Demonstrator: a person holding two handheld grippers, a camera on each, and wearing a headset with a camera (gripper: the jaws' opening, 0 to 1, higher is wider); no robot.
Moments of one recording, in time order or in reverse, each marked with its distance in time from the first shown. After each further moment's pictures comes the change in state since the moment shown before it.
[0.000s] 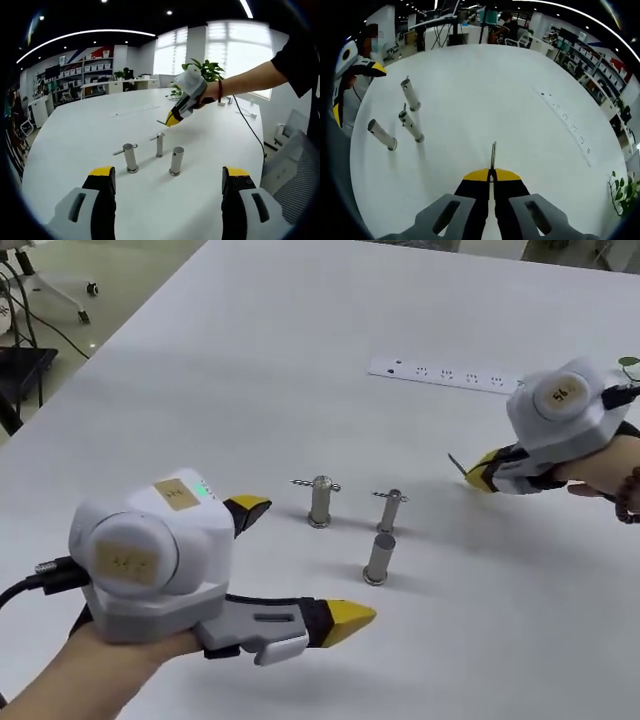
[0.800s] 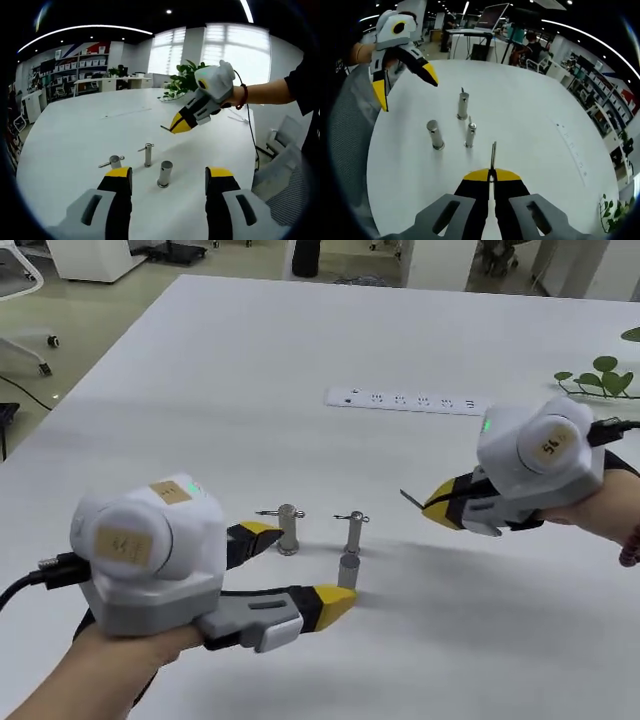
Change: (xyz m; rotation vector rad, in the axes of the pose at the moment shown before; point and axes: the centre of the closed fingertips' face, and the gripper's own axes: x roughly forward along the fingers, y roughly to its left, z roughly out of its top) left arm 0.016 -0.017 0.024 -0.048 0.012 -0.080; right arm -0.056 0.070 0.019 -0.181 -0.134 0.057
